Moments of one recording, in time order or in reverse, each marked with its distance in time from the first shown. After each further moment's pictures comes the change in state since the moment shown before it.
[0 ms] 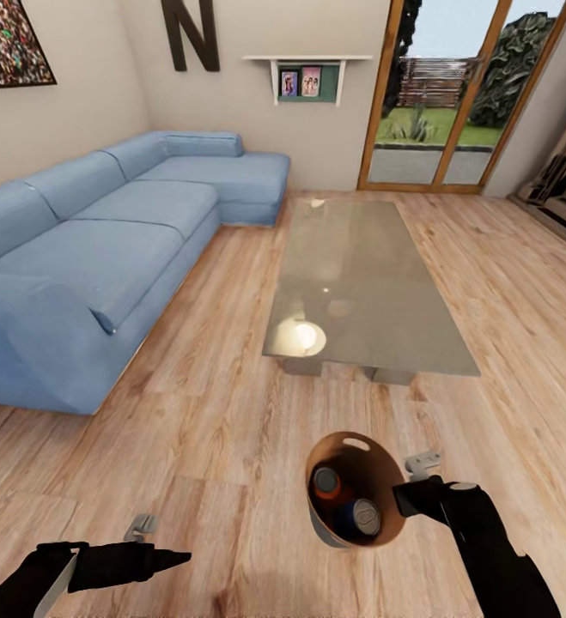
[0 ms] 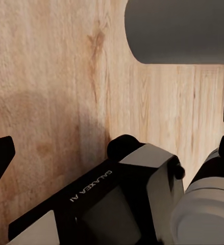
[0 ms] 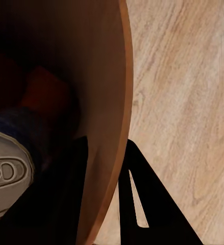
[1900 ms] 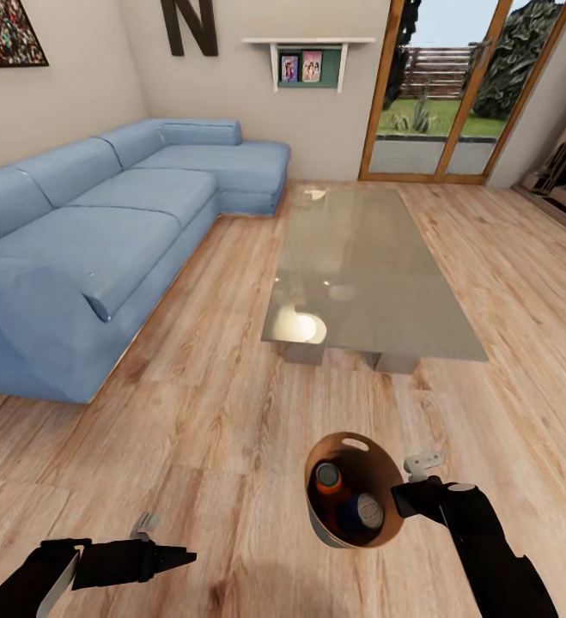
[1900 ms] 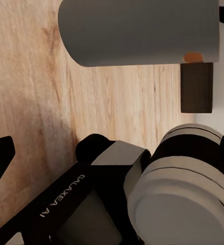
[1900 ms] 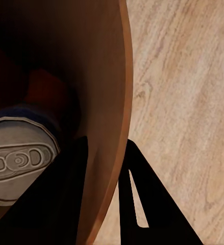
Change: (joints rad) left arm 0.000 -0.007 -0.004 -0.020 0.000 0.000 -0.196; right arm 0.000 0.006 0.000 0.010 -0.001 -0.011 -0.008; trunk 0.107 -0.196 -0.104
